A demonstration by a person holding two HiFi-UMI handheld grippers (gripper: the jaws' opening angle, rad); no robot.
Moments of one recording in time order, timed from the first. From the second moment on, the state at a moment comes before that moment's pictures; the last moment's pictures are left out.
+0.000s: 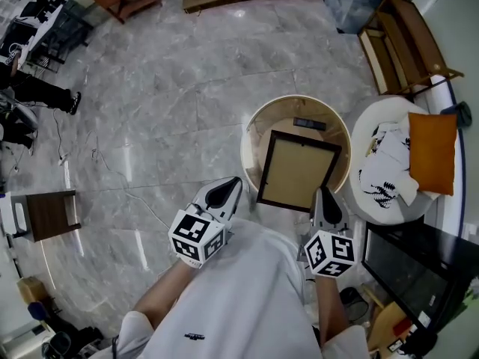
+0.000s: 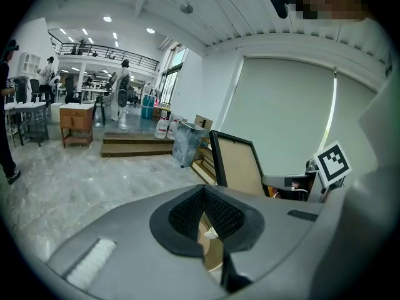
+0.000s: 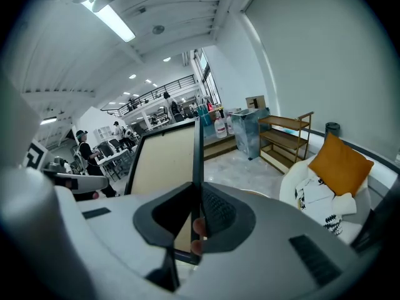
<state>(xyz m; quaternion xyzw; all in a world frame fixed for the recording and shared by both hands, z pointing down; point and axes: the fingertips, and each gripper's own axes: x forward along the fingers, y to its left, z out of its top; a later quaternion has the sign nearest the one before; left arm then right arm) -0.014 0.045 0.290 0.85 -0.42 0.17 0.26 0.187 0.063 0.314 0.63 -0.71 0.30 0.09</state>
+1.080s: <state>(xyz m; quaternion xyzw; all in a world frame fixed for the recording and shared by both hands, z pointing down) -0.020 -0.023 0.389 0.83 -0.40 0.21 0.32 0.169 -0.003 0.424 0.62 -0.69 0.34 0.17</state>
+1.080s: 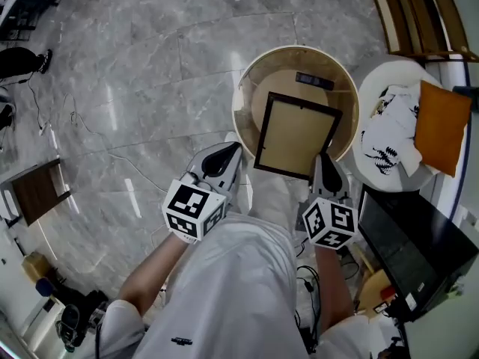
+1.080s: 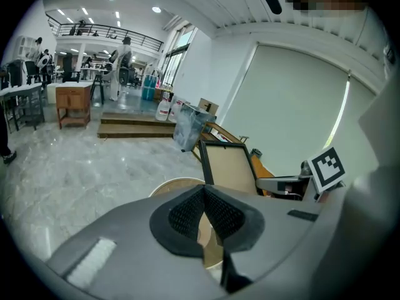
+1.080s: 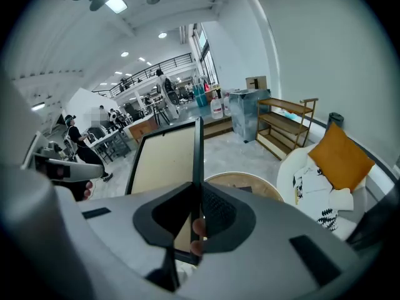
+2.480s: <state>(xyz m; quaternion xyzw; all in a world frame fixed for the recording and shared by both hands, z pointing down) -0.026 -0.064 0.638 0.77 -0.43 0.22 0.43 0.145 -0.076 0.741 0.58 -0.65 0.42 0.26</state>
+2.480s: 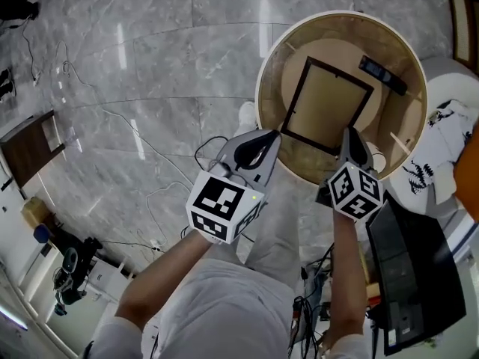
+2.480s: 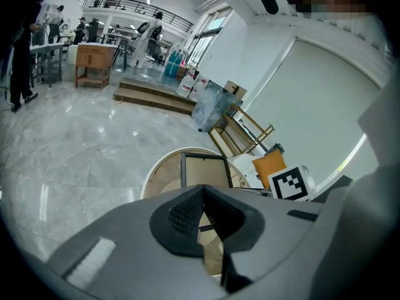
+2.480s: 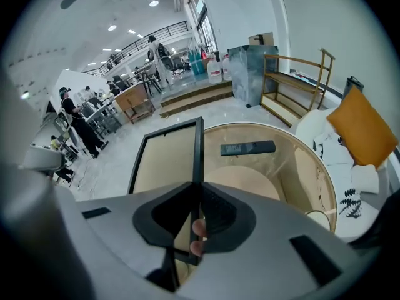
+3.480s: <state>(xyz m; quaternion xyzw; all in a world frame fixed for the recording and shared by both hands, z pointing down) -0.034 -0.051 0.699 0.74 -0.43 0.24 0.45 0.154 -0.084 0.876 0.58 -0.60 0.46 0.31</state>
